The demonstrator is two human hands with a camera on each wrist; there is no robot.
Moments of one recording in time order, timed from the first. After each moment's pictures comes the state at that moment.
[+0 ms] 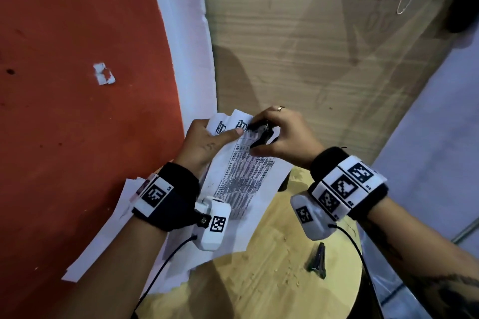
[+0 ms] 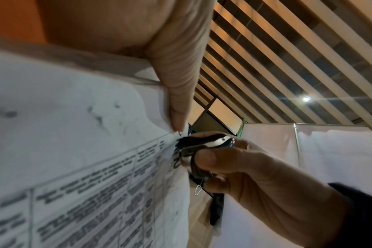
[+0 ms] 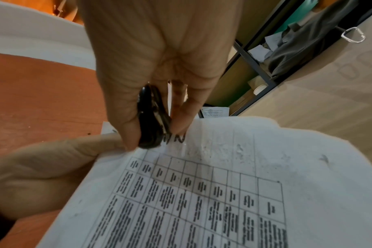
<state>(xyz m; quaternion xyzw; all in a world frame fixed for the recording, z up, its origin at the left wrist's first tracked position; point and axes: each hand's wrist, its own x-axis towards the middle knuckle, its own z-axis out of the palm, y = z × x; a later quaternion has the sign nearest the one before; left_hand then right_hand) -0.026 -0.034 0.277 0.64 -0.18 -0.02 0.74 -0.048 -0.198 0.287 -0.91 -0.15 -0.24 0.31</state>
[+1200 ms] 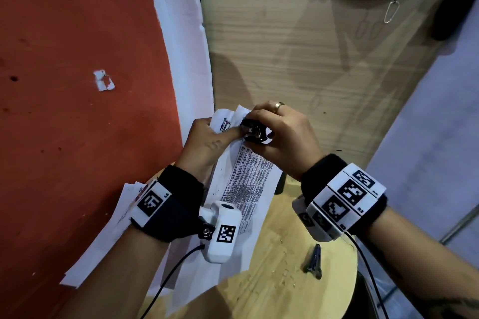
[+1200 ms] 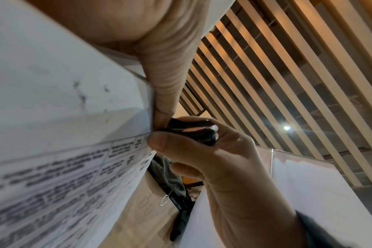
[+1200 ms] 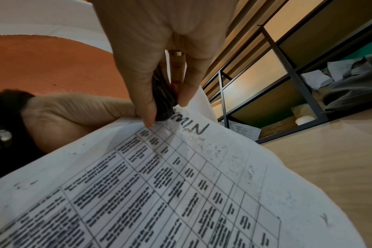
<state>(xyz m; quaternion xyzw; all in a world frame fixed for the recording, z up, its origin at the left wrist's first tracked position) -0.044 -0.040 0.294 0.65 -0.19 0.02 0.74 -0.079 -0.180 0.300 -0.86 -0.24 -0.42 0.17</state>
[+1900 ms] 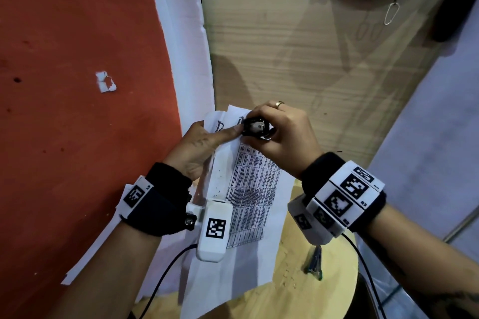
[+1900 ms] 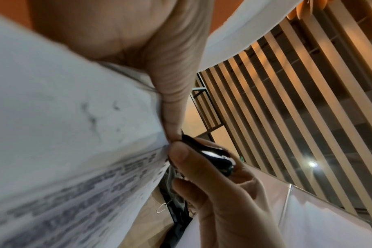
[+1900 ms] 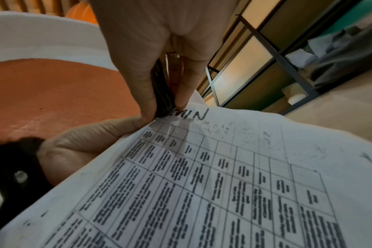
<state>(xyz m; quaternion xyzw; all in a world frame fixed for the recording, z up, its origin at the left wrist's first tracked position) -0.033 -0.024 0.293 0.63 -0.18 -0.11 0.75 -0.075 -0.179 0.301 -0.84 -0.23 -0.42 0.24</state>
